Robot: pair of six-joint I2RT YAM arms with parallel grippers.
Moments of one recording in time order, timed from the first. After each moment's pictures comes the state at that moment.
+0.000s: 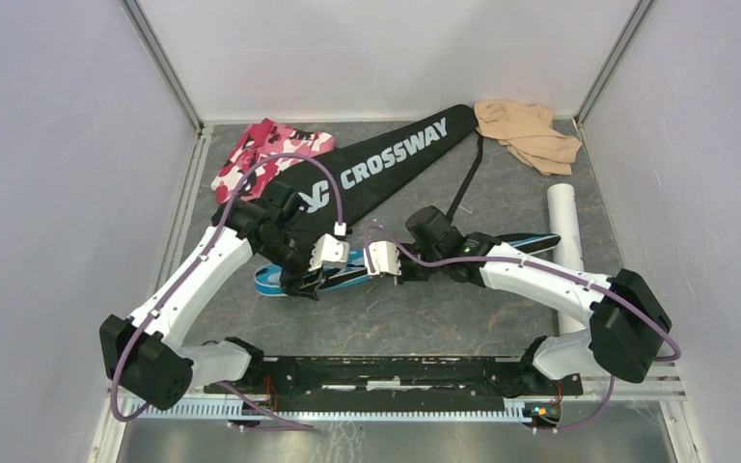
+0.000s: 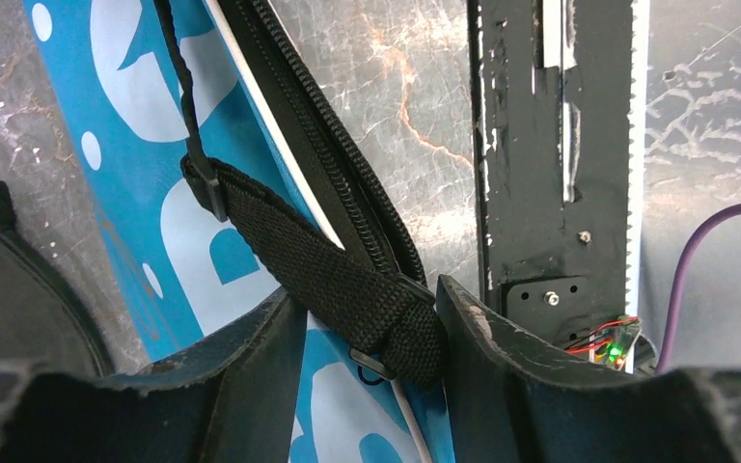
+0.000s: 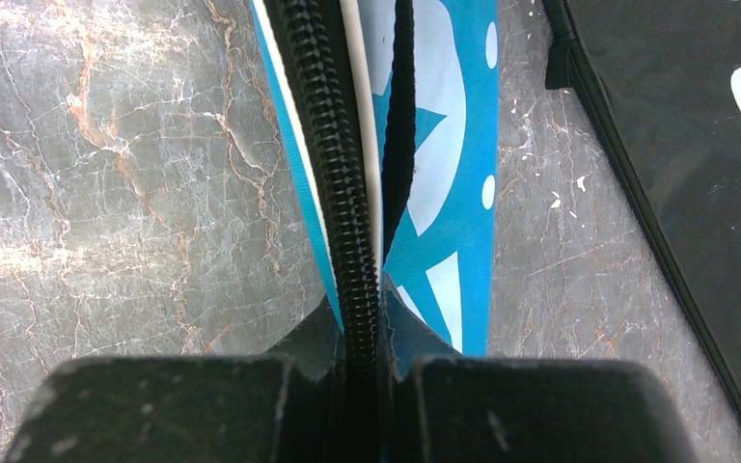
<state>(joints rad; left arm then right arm) -0.45 1.23 1.13 -1.28 0.67 1.11 0.85 1.39 0.92 -0.36 -0.32 -0.80</state>
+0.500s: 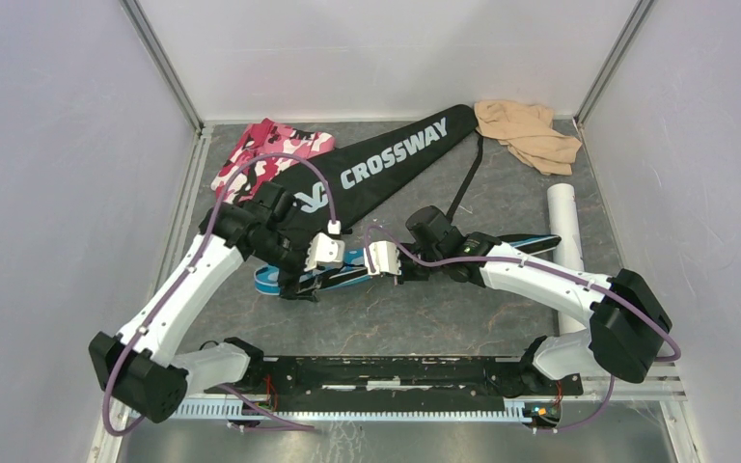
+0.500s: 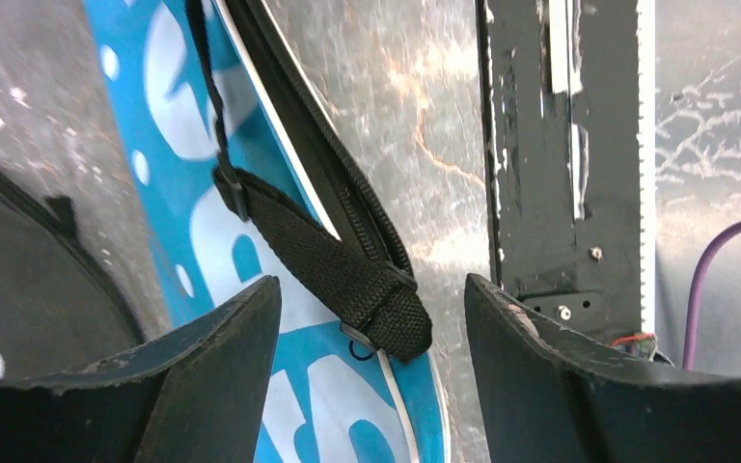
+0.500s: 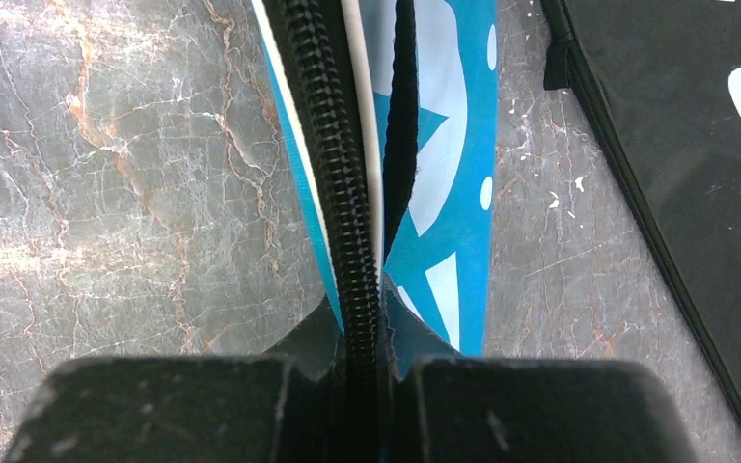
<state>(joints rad) -0.45 1.18 1.13 -1.27 0.67 1.11 0.85 1.39 0.92 -0.35 -0.32 -0.80</state>
